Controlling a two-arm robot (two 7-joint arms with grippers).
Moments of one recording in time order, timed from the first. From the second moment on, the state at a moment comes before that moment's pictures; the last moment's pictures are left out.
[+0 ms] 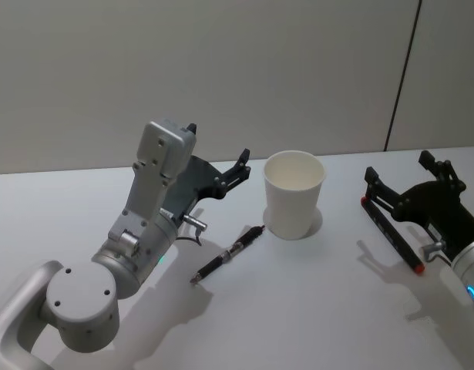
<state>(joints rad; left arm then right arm) -0.24 0.38 0.45 -1.63 -0.20 0.01 -0.01 -0.01 0.34 -0.23 -1.77 0.29 0.03 0.07</state>
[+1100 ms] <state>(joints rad) -0.24 0.38 0.45 -1.63 -0.20 0.01 -0.01 -0.01 0.34 -0.23 -1.77 0.29 0.03 0.07</state>
